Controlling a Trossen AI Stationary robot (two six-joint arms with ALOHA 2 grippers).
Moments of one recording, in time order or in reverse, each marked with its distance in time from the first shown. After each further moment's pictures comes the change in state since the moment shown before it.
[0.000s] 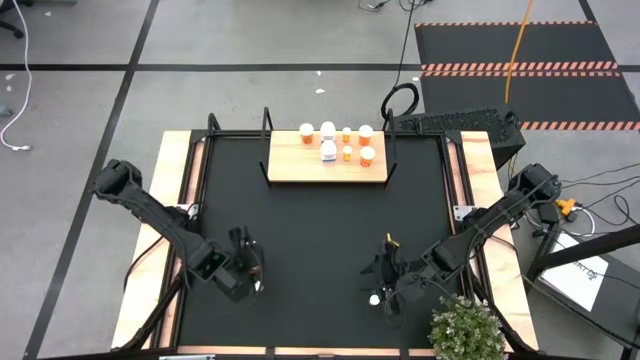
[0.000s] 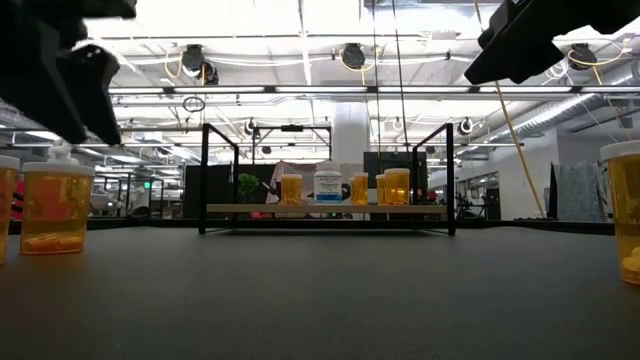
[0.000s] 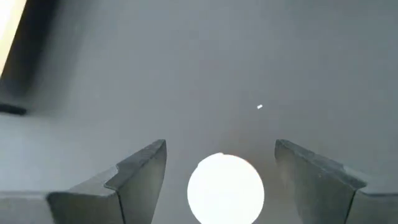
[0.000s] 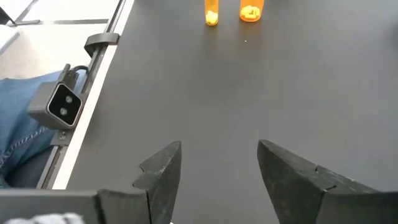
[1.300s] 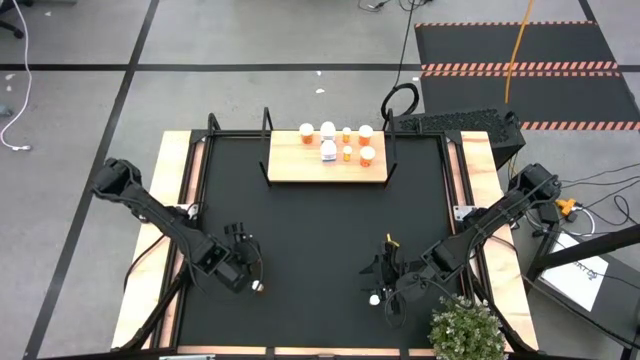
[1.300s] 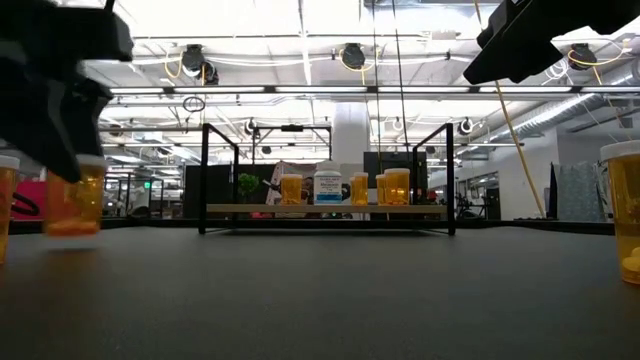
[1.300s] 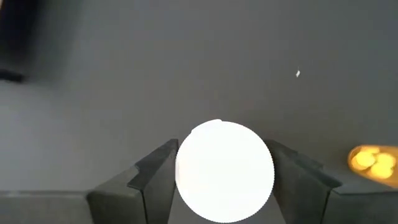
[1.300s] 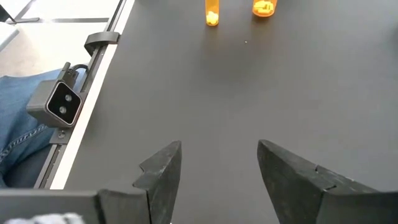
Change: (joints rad) left arm 0.043 -0.033 -0.119 0.025 0.046 -0.016; right arm 0.000 0.000 0.000 0.001 0.001 -0.012
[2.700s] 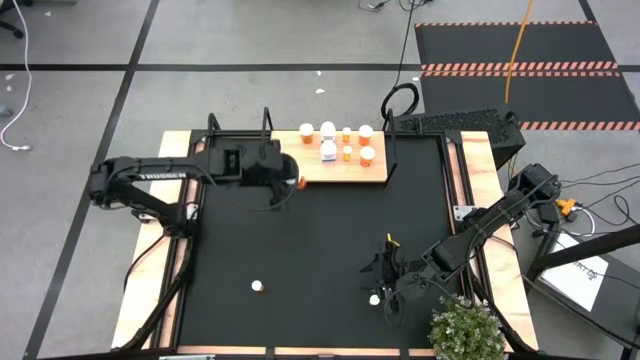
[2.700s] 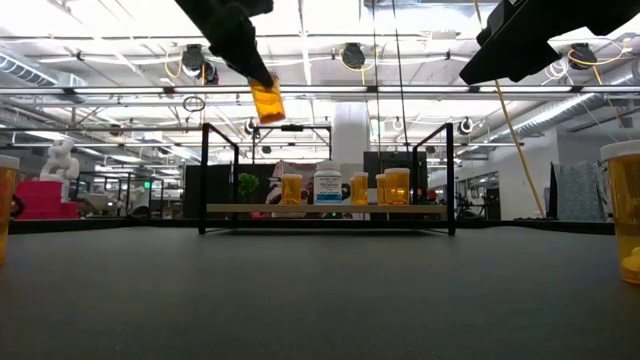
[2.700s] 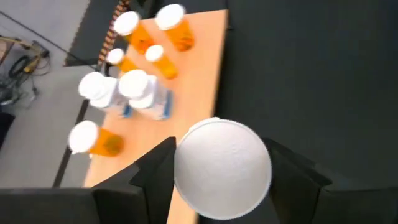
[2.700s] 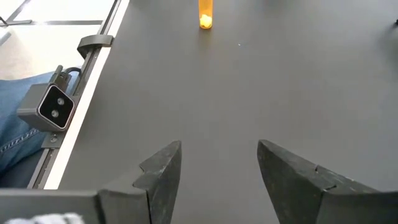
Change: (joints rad) left arm 0.785 -0.031 0.414 0.148 0.249 0.971; right arm 0.000 0.000 0.000 0.000 0.026 0.000
